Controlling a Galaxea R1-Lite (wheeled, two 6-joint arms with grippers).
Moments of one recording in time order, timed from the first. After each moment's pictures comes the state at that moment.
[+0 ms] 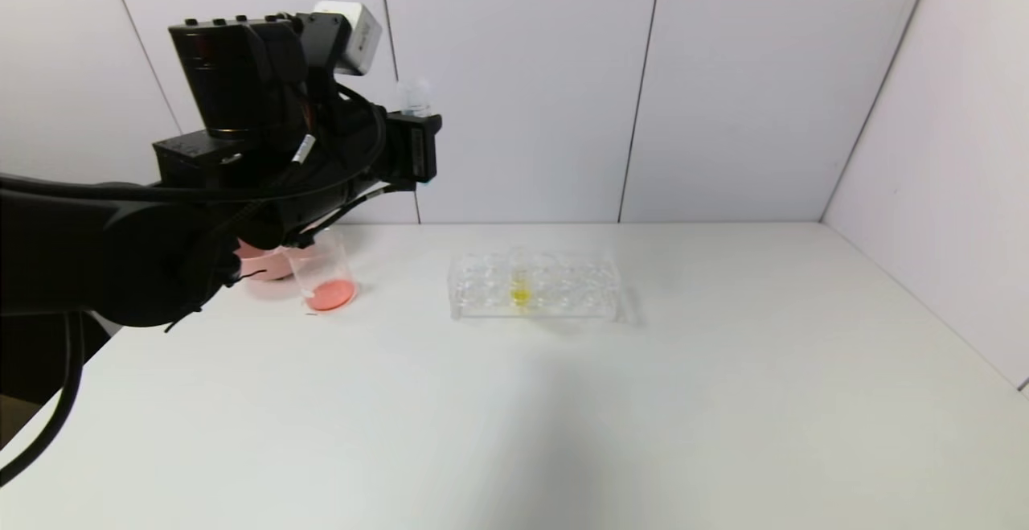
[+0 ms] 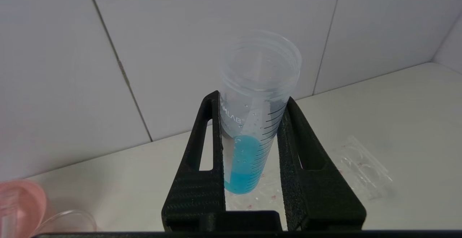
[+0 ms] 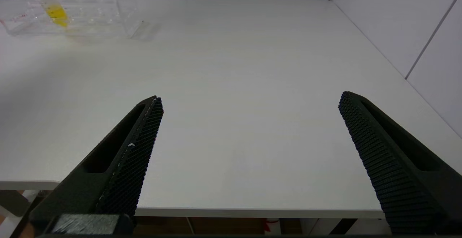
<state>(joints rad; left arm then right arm) -0.51 1.71 -1.16 -0.62 0.15 0.03 0.00 0.00 0.00 0.01 0.00 0.00</state>
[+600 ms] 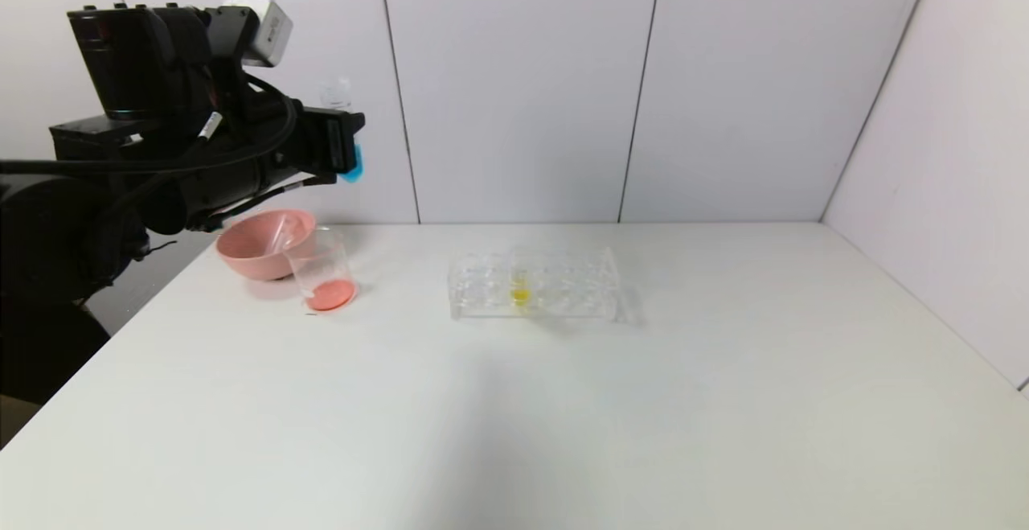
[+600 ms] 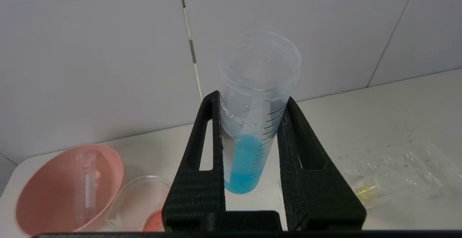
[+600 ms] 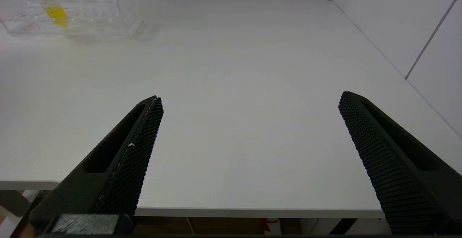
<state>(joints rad) -0.31 1.64 -1.14 -0.53 0.08 0.02 0.00 0.00 0.00 0.01 0.00 0.00</state>
